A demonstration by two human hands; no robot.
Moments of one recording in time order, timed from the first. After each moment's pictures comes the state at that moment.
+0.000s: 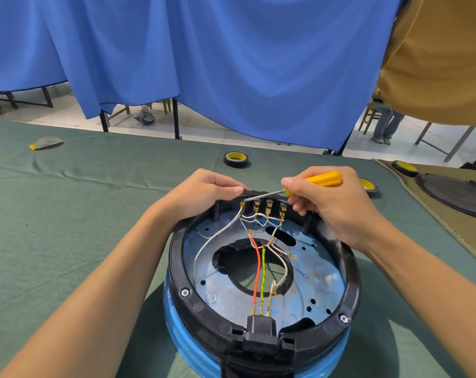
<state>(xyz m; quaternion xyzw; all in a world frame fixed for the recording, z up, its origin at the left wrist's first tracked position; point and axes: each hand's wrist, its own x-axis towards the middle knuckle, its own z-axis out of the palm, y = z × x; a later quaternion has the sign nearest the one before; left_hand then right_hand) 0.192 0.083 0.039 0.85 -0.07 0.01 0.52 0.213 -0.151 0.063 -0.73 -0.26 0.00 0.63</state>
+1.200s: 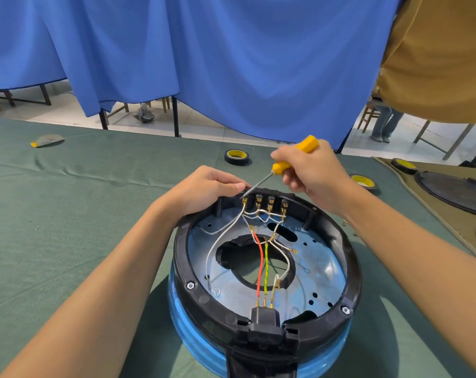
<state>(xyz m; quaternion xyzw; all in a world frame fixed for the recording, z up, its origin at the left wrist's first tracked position) 0.192 0.082 0.040 0.84 -0.07 0.01 0.54 0.239 -0.114 0.084 -0.77 -0.18 0.02 0.62</state>
